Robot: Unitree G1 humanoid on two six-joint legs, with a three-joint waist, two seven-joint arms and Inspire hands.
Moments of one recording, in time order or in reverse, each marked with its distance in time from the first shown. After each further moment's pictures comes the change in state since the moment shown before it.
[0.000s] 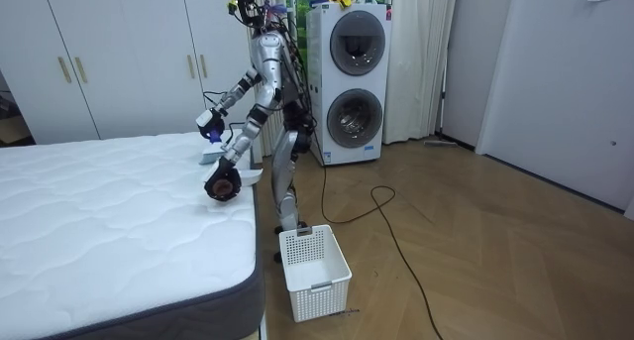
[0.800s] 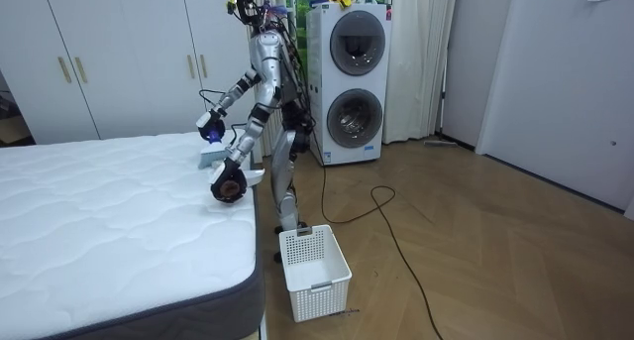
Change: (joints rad) left arm 0.007 -0.036 0.016 0.076 -0.041 -0.004 0.034; right arm 0.011 0.026 -0.017 -0.061 0.154 0.000 0.065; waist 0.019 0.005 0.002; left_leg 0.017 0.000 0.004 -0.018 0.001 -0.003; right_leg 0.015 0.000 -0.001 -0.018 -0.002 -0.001
